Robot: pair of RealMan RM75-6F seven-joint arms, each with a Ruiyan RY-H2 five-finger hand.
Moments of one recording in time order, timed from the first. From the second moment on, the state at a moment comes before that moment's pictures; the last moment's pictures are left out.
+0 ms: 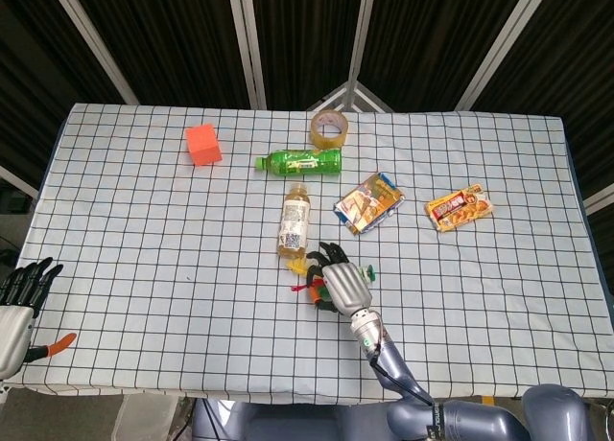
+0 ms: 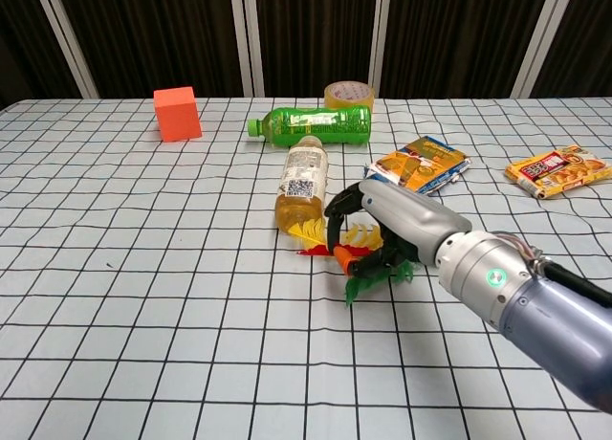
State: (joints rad) left arm -0.04 -1.12 0.02 -1.62 1.59 1.53 0.01; right arm 0.61 -1.90 0.22 -1.40 -1.19 1.05 -0.24
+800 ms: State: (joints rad) left arm -0.03 -1.12 0.03 -1.62 1.60 1.54 0.02; right arm 0.58 -1.62 0.34 -1.69 -1.14 1.16 -0.34
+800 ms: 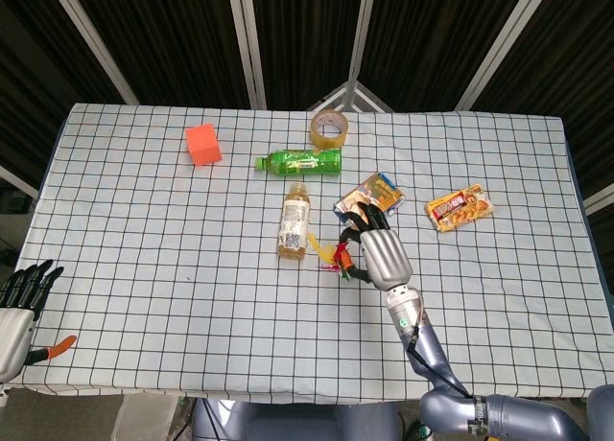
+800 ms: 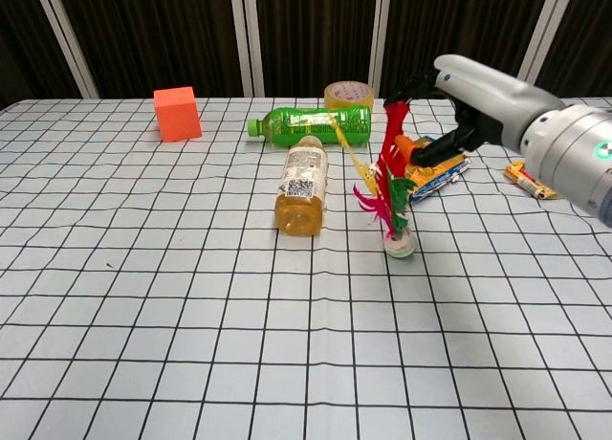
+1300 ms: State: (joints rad) left arm -0.02 -1.13 0.03 -1.62 1.61 1.55 0.05; right arm 0.51 -1.47 0.33 -1.71 -1.08 1.18 -0.26
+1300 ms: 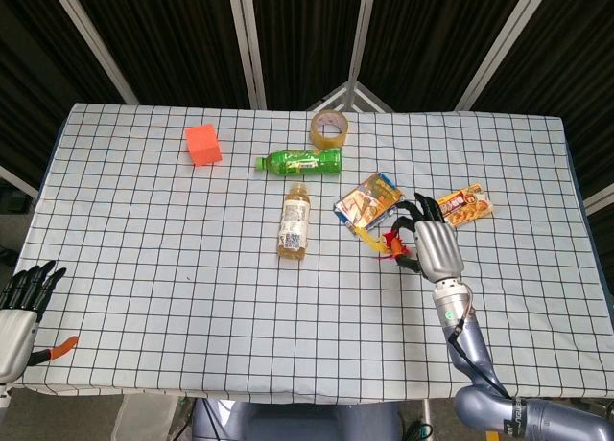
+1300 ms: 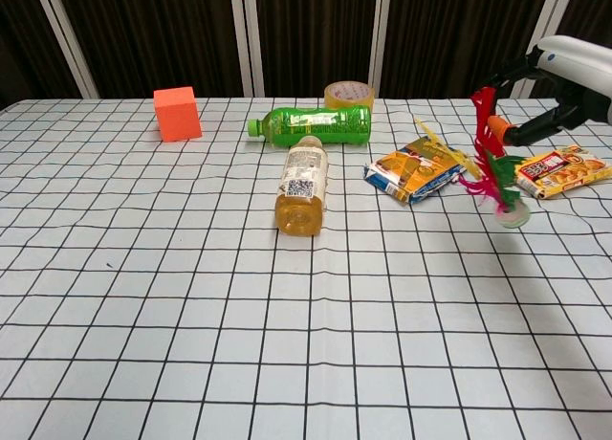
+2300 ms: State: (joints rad) left arm -0.02 -1.13 0.03 -1.62 1.61 1.55 0.05; right arm 0.48 -1.44 0.29 -1.68 -1.07 1.20 -0.18
